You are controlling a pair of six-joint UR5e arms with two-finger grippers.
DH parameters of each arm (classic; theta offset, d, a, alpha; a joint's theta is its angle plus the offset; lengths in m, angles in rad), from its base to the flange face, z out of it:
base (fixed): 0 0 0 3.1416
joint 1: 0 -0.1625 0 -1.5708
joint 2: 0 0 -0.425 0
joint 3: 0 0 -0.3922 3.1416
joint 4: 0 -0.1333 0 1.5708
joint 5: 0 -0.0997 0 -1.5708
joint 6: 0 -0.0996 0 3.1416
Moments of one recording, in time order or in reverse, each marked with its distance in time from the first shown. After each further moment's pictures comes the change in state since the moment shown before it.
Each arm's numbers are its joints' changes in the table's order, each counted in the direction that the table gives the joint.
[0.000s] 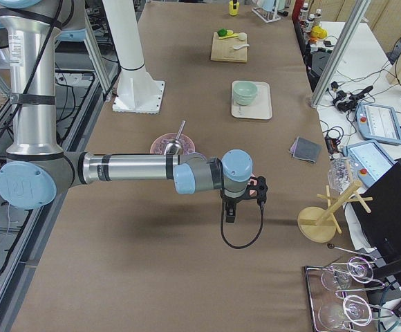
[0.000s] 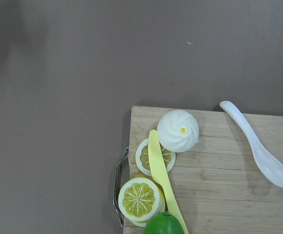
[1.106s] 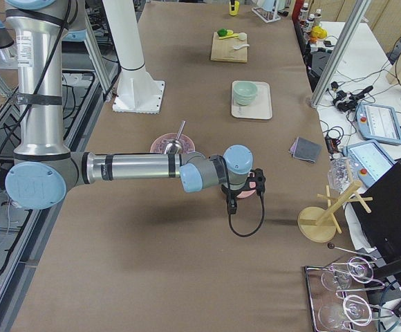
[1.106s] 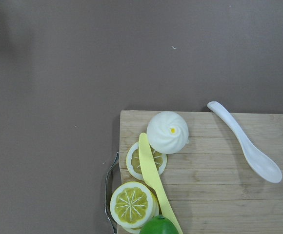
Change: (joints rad) left arm -0.029 0.028 -0.003 0.119 0.004 0.068; right arm 0.142 0.056 -0.035 -0.077 0.032 -0.095
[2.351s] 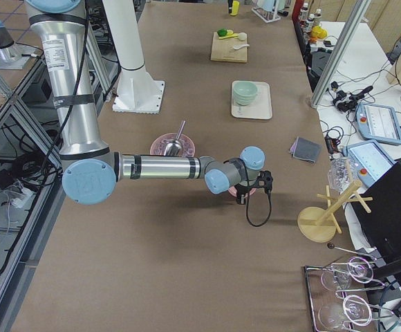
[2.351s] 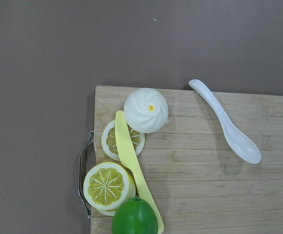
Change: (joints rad) left arm -0.008 0.005 0.021 -0.002 0.092 0.012; right arm 0.181 0.135 -0.248 -0.224 0.100 -0.260
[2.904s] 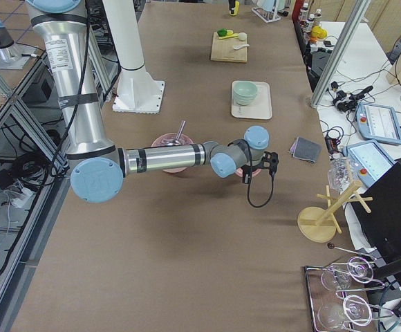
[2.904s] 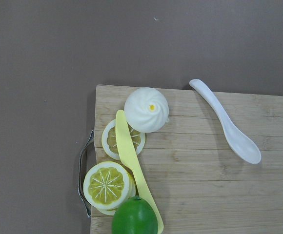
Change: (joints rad) left arm -0.028 -0.042 0.006 -0.004 -0.006 0.203; right arm 0.013 0.081 0.128 0.010 -0.058 -0.331
